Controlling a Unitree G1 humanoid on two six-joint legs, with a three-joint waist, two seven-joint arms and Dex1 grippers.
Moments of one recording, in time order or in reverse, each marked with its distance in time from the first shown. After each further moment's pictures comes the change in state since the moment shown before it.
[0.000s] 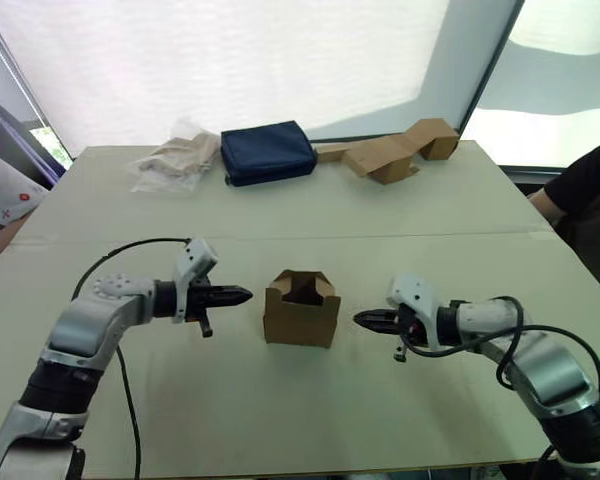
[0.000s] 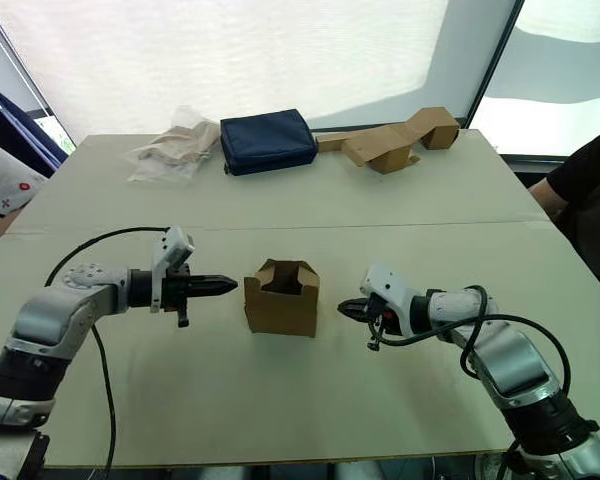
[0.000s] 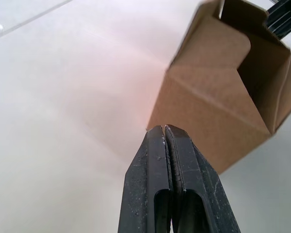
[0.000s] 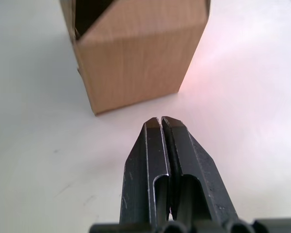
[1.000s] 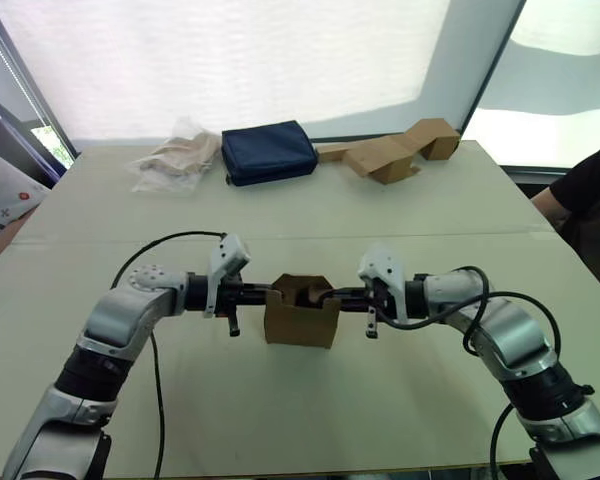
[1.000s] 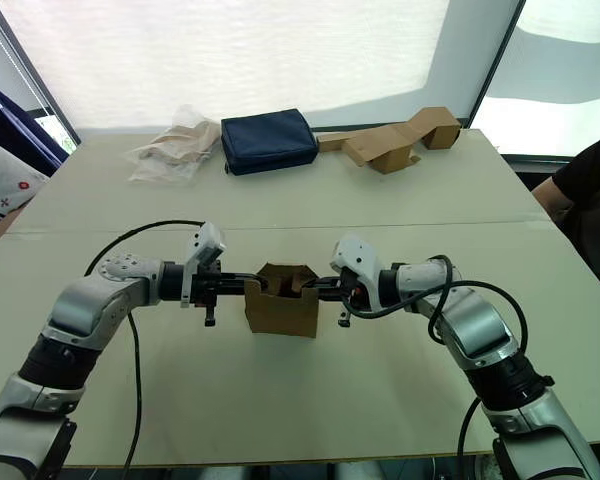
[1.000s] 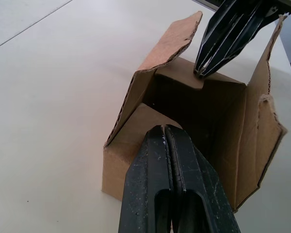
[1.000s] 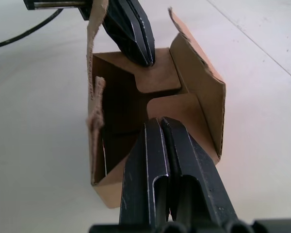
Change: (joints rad) left arm -0.042 -0.101 -0.101 -0.028 0.007 -0.029 0.004; right arm -0.207 0.118 0.143 0.141 -0.002 -0.043 0.025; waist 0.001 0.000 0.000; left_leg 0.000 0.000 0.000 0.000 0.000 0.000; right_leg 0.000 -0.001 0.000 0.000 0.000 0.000
